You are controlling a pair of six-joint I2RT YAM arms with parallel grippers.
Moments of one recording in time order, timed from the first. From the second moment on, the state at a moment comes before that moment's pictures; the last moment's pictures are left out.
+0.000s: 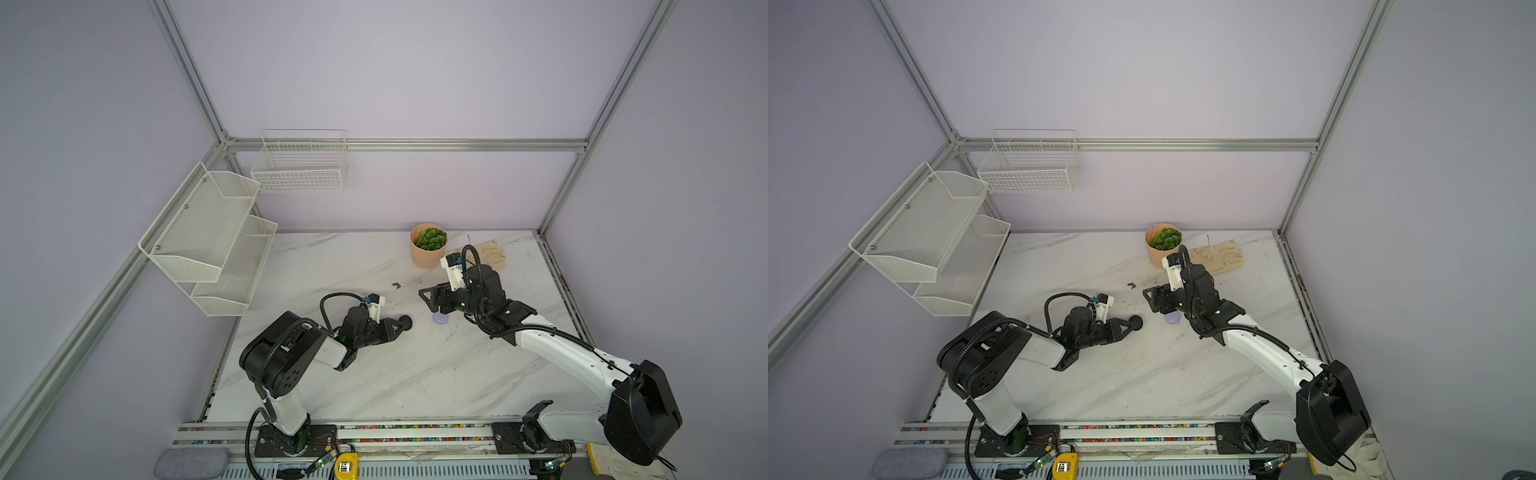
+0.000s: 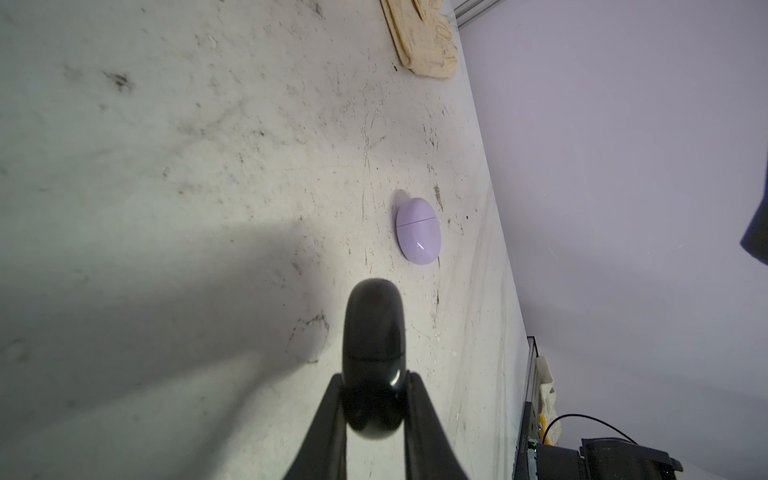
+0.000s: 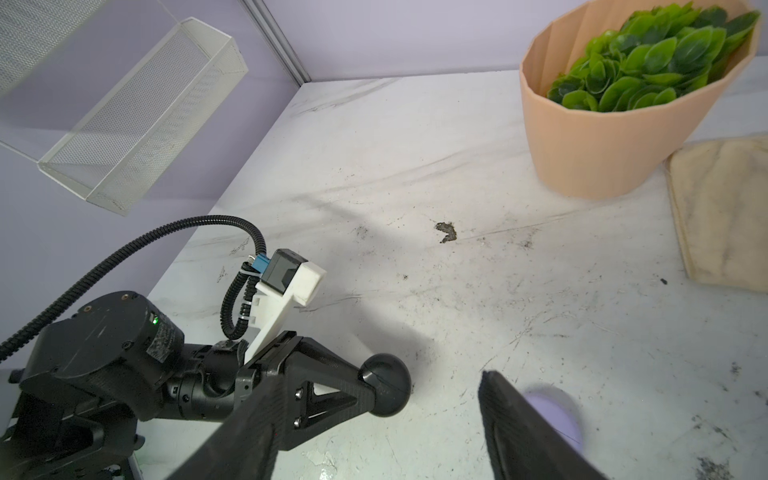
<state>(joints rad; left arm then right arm) -0.55 1.76 0.50 0.81 0.44 -0.86 0.59 1.30 0.90 -0.08 -0.22 0.38</state>
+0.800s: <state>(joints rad) -0.50 1.35 0.52 0.24 0.04 -0.55 0.37 1.42 0.55 0.50 0.30 0.04</state>
